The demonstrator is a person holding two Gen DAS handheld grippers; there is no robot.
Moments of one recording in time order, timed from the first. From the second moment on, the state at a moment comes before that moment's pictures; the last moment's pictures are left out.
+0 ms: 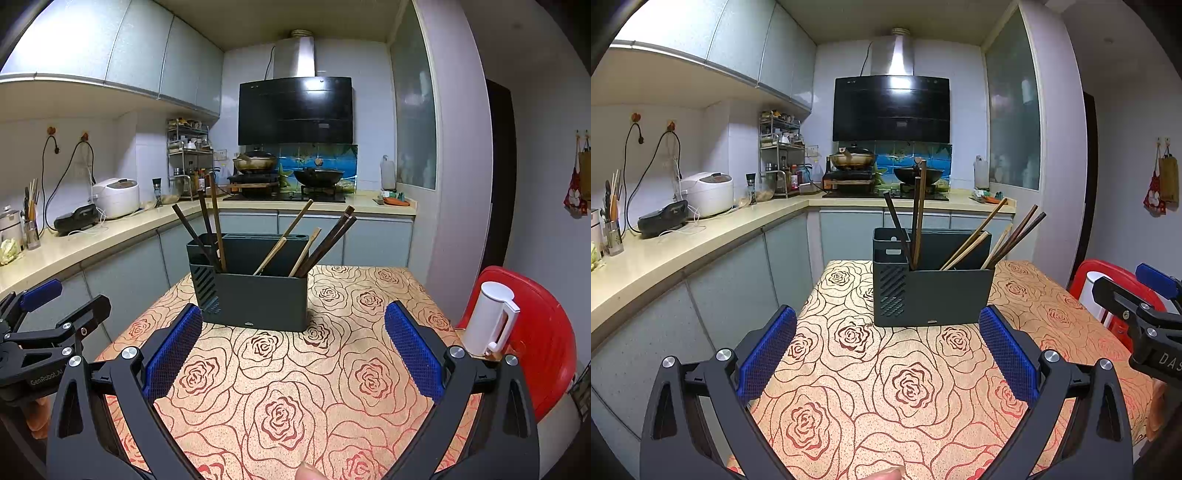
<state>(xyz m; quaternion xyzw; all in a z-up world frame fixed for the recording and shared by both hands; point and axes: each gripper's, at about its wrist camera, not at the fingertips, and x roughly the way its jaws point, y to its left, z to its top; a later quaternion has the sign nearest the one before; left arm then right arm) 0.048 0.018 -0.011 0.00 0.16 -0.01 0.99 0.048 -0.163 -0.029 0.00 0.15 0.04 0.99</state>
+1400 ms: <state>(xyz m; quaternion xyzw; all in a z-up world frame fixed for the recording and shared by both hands) 0.044 0.010 -0.013 0.01 0.15 -0.02 0.99 0.045 -0.165 -0.039 0.01 0.15 0.04 0.99</state>
